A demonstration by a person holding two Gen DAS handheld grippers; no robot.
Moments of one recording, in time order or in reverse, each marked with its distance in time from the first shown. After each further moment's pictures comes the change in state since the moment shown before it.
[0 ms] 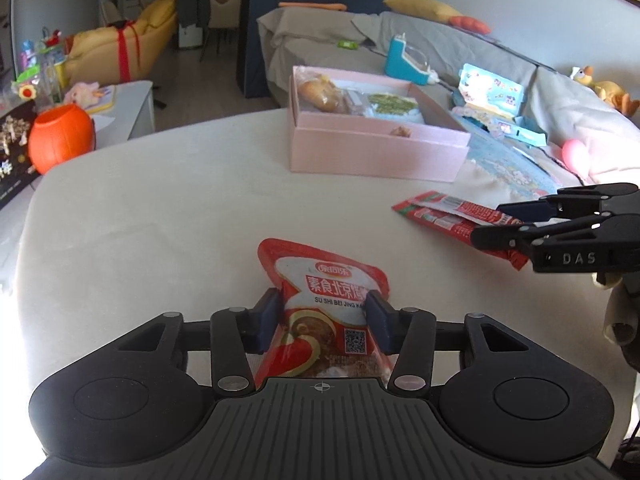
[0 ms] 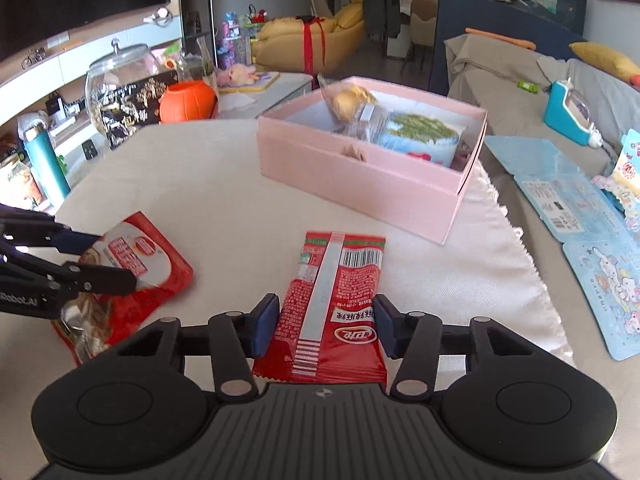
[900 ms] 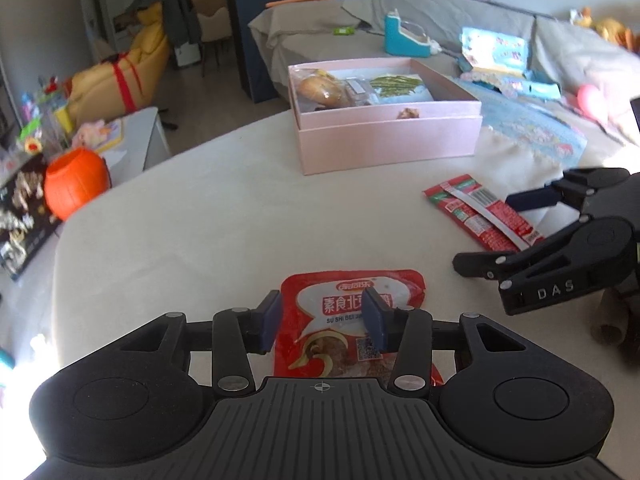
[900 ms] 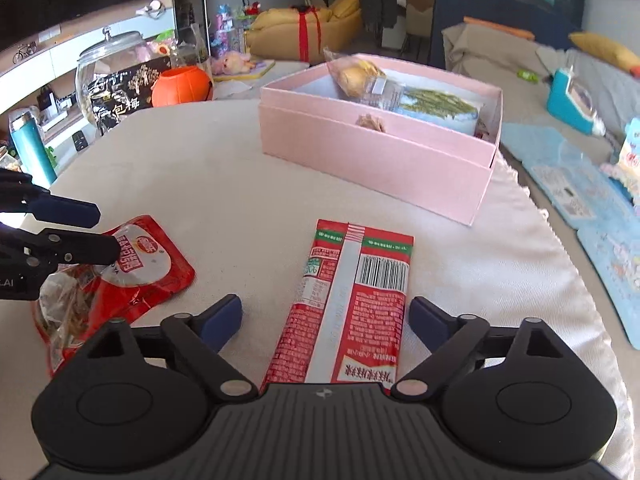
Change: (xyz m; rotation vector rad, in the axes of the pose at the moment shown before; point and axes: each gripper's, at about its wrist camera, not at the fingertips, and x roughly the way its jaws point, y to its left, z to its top) left arm 0.013 -0.014 0.007 0.193 0.045 0.136; right arm 0.040 0.018 -0.015 0.009 0.018 -0.030
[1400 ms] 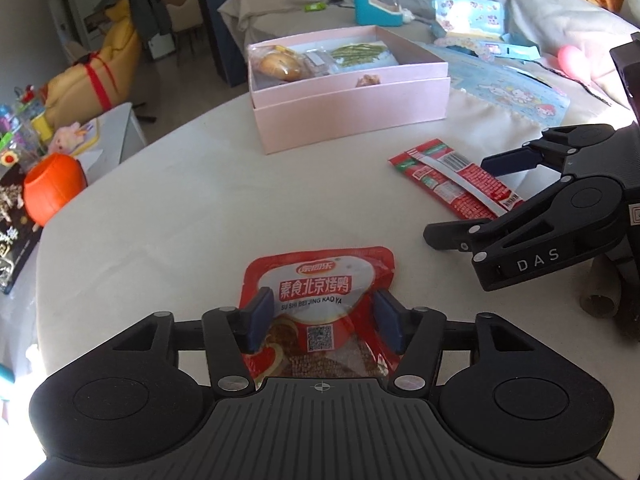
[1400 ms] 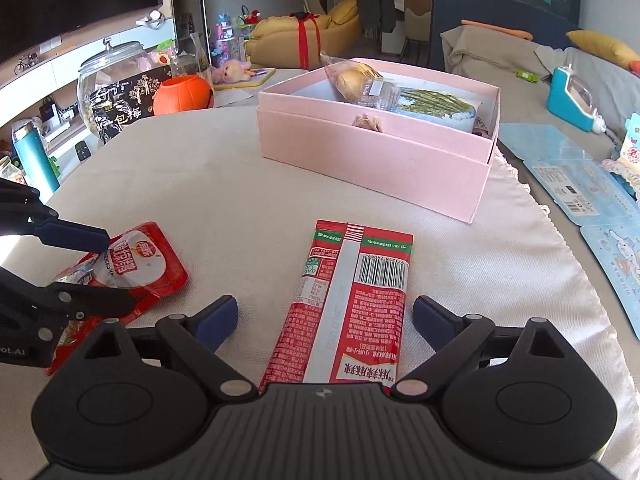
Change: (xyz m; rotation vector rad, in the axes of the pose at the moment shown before) left arm 0.014 -0.019 0.000 0.063 0.079 -0.044; right arm -0.001 -0.006 -0.001 0.019 -0.009 0.022
